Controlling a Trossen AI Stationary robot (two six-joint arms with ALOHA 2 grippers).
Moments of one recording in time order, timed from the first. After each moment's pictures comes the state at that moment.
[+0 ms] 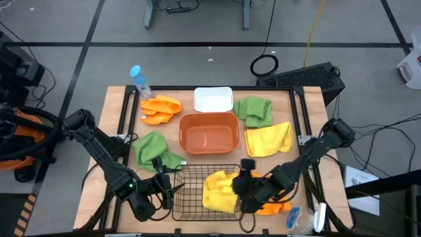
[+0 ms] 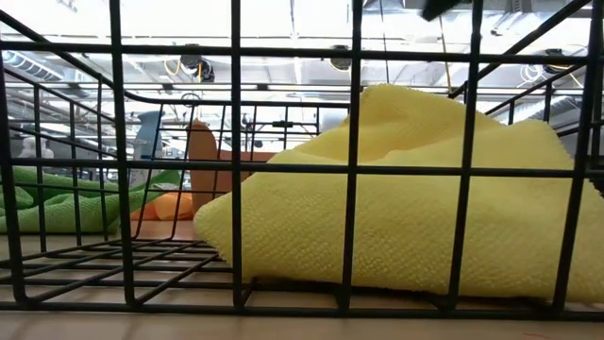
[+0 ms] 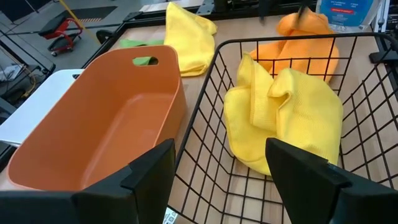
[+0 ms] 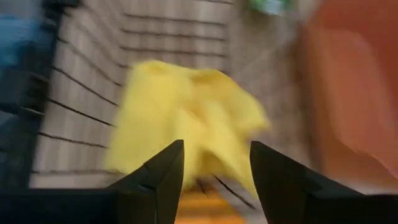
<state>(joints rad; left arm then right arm) -0.83 1.50 1.16 -0.65 -0.95 -0.70 0.63 1.71 1.46 -0.87 0.47 0.54</state>
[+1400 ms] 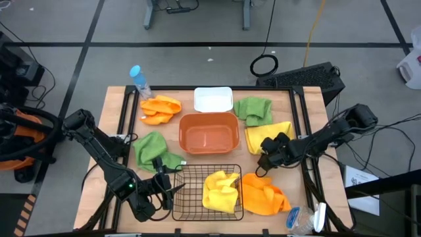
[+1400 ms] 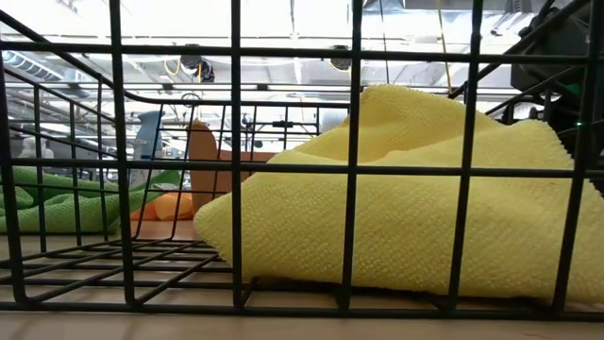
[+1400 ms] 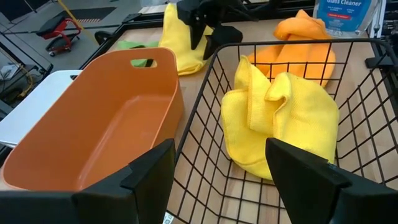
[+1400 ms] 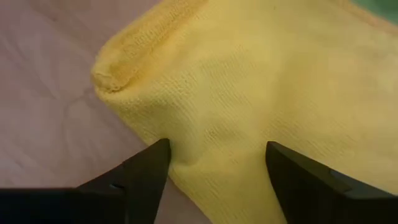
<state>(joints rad) -0.83 1.50 1.16 -0.63 -0.95 -0.69 0.34 1.32 0.45 -0.57 0.47 0.99</state>
